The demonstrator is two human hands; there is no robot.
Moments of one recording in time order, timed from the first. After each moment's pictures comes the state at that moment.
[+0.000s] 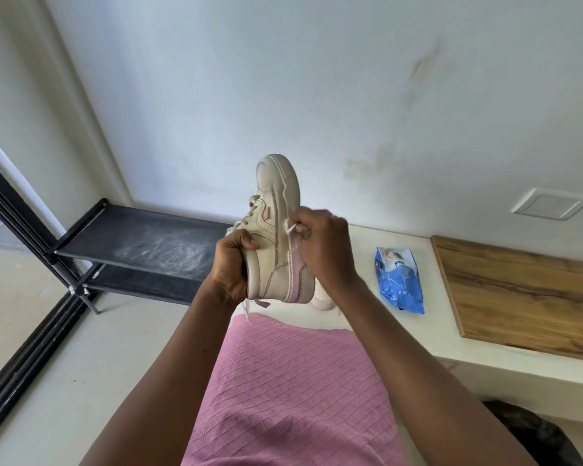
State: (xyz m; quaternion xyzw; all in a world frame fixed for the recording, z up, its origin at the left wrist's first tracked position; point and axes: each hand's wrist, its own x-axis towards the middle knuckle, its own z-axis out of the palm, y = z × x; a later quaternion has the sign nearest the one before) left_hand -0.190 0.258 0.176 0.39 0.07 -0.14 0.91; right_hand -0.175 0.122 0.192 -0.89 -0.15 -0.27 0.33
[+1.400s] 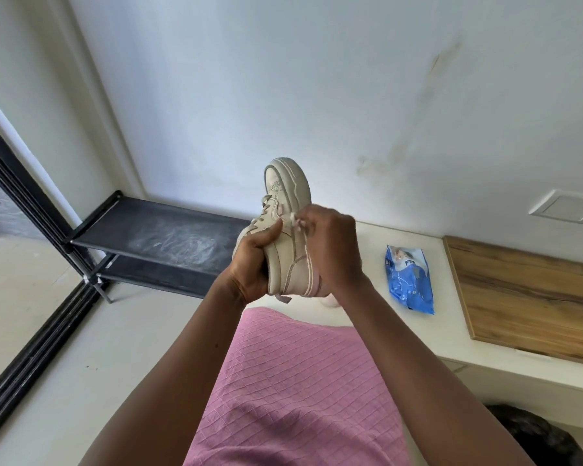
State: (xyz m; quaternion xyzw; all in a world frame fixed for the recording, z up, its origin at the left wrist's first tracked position) left_hand -0.192 0.254 0.168 0.36 0.01 -0.22 0.91; right_hand -0.186 0.133 0.200 -0.91 -0.14 -0.25 0.30
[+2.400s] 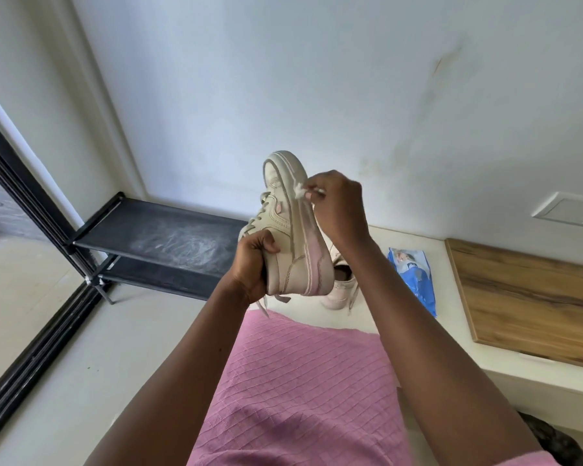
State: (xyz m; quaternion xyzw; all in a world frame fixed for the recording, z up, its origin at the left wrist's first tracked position) left_hand -0.196 0.254 0.175 0.45 0.09 -0.13 0.88; right_hand -0.143 0.129 0.225 -0.90 -0.11 -0.23 0.36
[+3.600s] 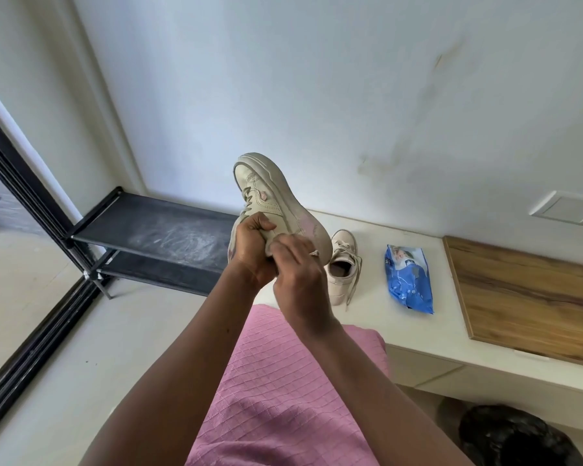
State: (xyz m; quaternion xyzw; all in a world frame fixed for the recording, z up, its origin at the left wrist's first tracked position) left_hand -0.189 0.242 0.188 0.36 0.11 -0.12 0.92; right_hand -0.230 0.165 0.156 -0.87 -0.21 -0.35 0.27
